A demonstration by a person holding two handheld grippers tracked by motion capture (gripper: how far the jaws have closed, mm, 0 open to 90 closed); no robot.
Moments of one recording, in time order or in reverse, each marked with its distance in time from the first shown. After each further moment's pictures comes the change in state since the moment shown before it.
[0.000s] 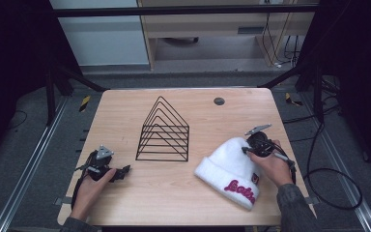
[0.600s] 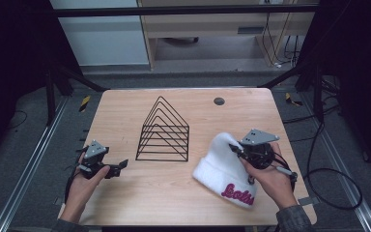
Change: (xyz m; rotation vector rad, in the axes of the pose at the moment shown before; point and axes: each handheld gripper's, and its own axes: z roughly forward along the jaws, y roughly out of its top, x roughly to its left) left arm -0.008 0.029 -0.050 -0.153 -0.050 0.023; right arm 0.071 0.018 -0.096 -0.362 0.045 -0.175
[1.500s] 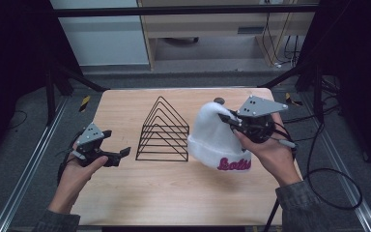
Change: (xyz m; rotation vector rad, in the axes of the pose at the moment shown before) left arm -0.022 0.074 -0.037 -0.092 -0.088 0.114; right arm -0.003 0.105 -0.042 -0.218 0.031 -0.115
